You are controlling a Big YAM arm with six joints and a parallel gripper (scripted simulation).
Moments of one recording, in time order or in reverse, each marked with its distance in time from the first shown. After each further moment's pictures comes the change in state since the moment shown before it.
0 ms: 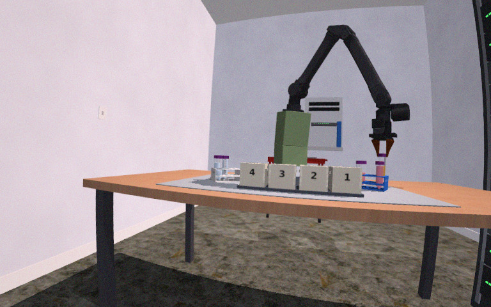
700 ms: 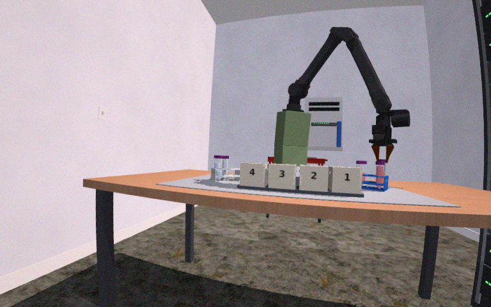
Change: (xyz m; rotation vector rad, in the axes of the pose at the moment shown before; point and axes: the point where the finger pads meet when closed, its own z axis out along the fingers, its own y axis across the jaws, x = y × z) arm 0.000 0.000 0.025 0.004 0.000 -0.001
